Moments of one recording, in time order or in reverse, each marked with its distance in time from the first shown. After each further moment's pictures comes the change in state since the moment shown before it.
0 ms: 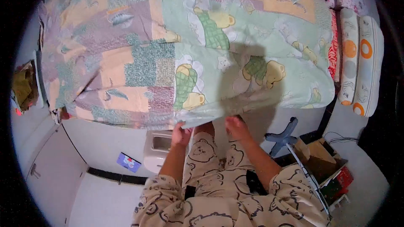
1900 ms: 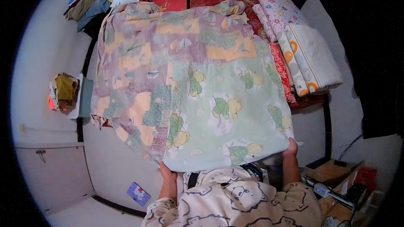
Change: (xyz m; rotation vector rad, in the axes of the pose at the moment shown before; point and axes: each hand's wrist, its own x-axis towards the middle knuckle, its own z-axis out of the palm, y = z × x) left_hand -0.252 -0.021 0.008 0.017 0.181 0.543; right_hand -0.232 0.051 -0.239 1.346 0.645 -0.232
